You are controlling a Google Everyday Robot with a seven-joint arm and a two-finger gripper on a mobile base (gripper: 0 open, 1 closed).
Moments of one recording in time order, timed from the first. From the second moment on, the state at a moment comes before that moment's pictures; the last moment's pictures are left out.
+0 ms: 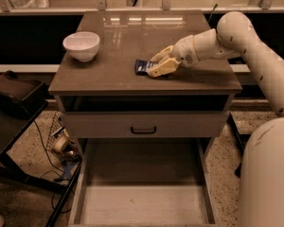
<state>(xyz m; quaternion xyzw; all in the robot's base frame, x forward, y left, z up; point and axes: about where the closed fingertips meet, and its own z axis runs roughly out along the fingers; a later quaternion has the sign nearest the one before) 0.732 -0.064 0.819 -0.56 0.66 0.28 0.42</state>
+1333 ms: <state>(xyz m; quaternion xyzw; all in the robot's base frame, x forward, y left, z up) 0.732 -0.064 0.819 -0.56 0.66 0.28 0.42</state>
